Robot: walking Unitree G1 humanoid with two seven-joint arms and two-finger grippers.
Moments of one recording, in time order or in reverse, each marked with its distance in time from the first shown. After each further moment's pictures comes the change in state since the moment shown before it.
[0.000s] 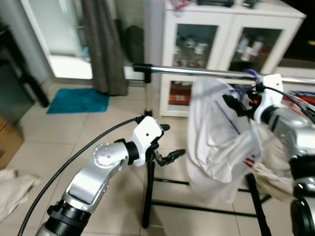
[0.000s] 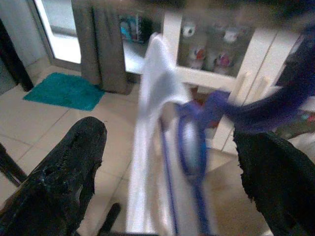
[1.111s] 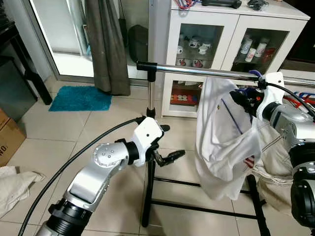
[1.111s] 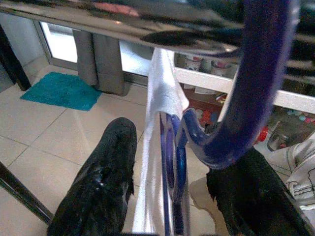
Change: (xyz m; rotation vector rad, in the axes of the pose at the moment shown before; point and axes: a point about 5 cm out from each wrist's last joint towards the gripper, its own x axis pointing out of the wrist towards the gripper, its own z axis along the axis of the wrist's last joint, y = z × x) left arm 0.004 -0.001 -0.003 0.009 0.005 -0.021; right arm 0.005 -0.016 0.007 -0.008 -0.009 -0.006
